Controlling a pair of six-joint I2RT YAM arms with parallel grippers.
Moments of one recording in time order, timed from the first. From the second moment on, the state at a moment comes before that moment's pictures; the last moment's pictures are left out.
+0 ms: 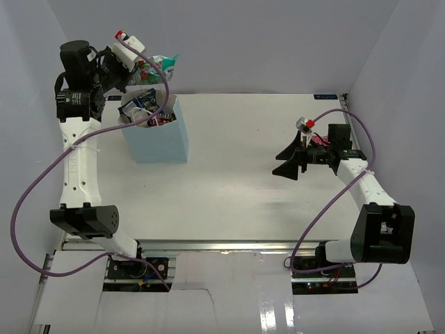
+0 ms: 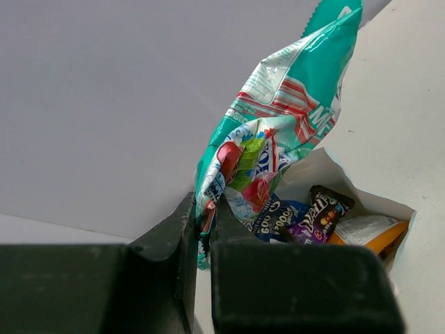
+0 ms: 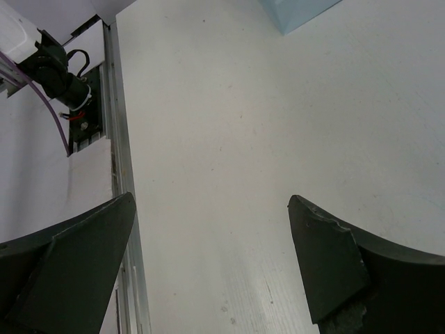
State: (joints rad) left arm 0.04 1.60 2.08 -0.70 0.49 0.69; right arm 0.01 1.35 0.94 -0.40 -1.30 -0.40
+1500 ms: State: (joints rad) left arm 0.11 1.13 1.46 -0.32 0.39 -0.05; right arm -0.08 1.52 1.22 -0.46 -0.44 -0.27
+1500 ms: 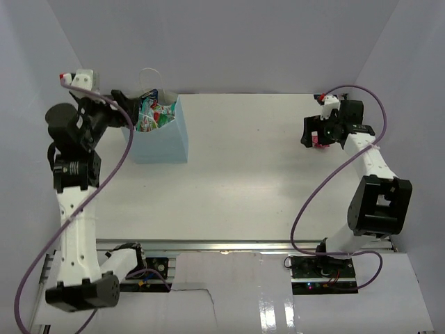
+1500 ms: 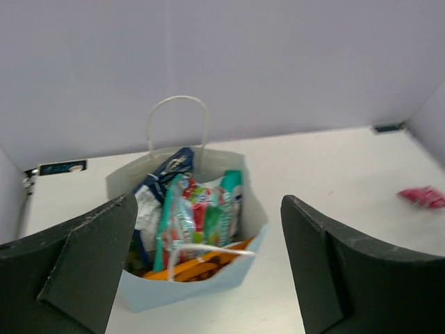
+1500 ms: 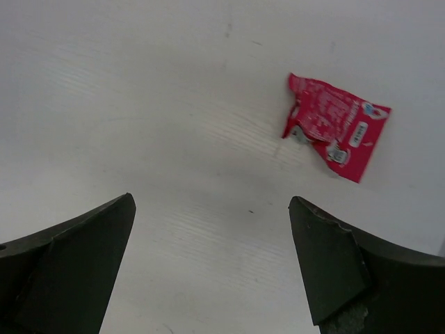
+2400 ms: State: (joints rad) left arm 0.11 0.36 0.49 -0.44 0.54 -0.80; right arm -0.08 2.20 1.83 -0.99 -0.20 -1.18
